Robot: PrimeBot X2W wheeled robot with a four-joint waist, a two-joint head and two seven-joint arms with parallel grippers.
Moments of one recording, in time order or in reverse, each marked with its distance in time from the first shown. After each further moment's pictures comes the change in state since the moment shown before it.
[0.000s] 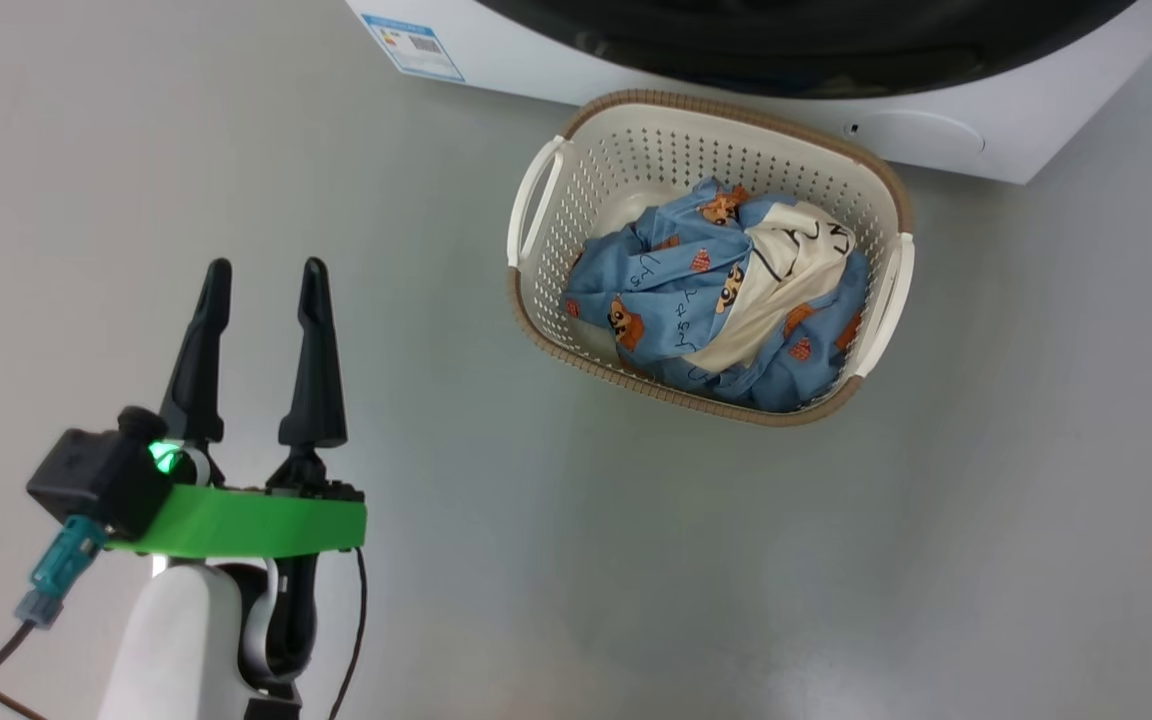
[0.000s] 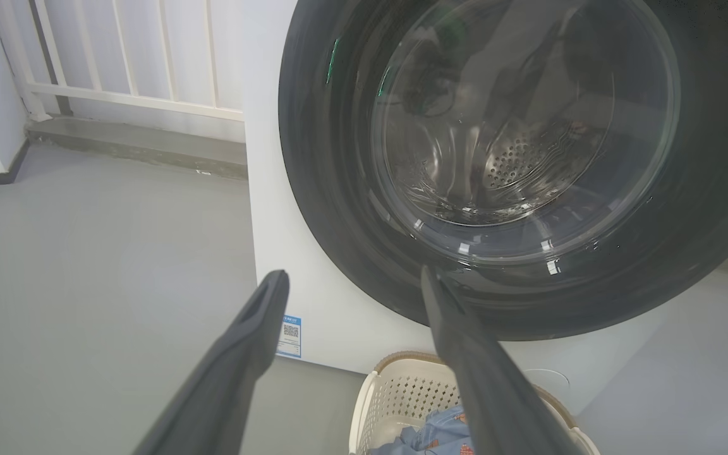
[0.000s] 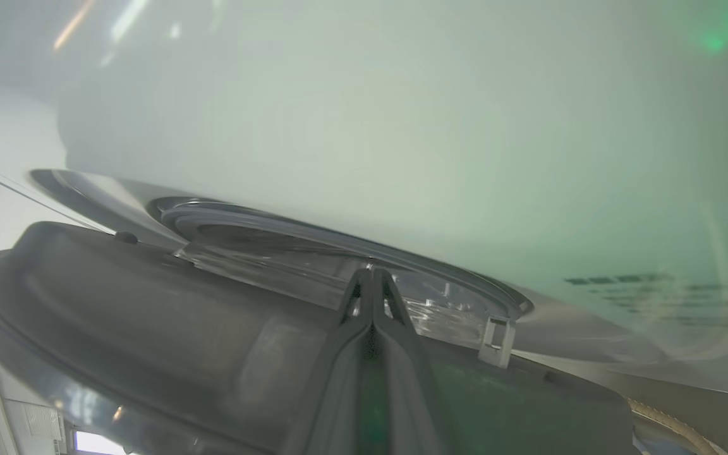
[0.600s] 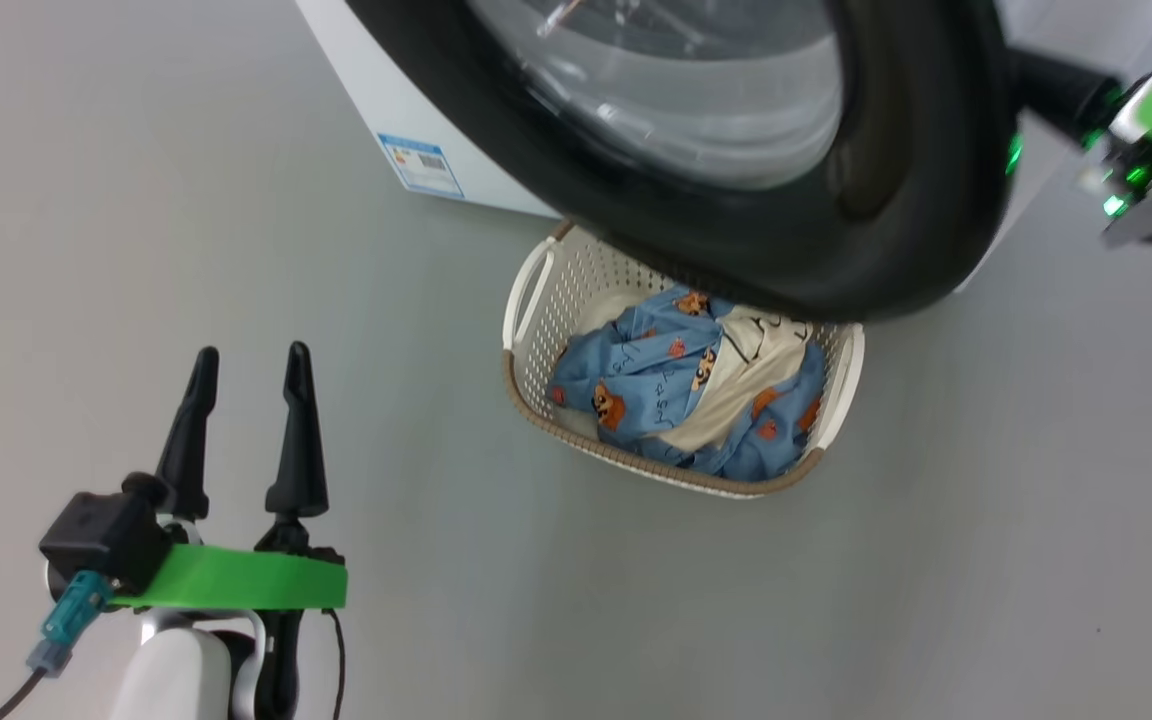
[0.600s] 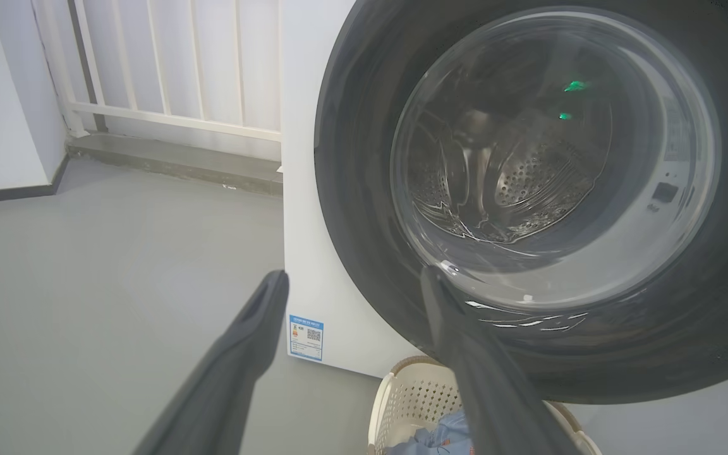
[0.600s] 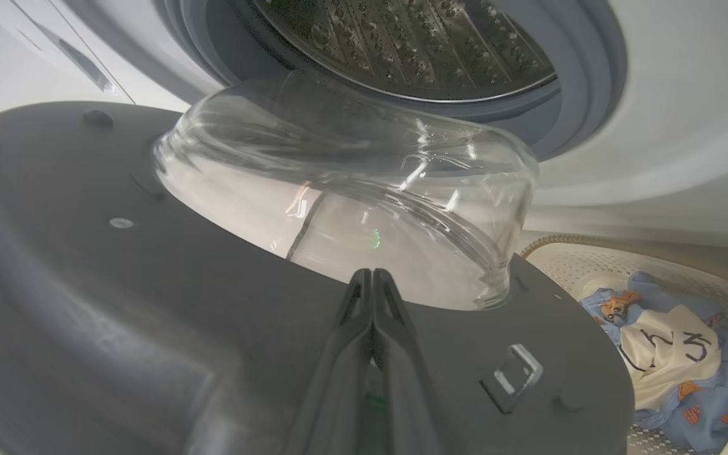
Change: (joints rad) left arm 0.091 0.004 0.046 0.049 0.043 -0.001 0.000; right arm 0.293 0.052 0.045 -0.105 0.051 -0.001 0.107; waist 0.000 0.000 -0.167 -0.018
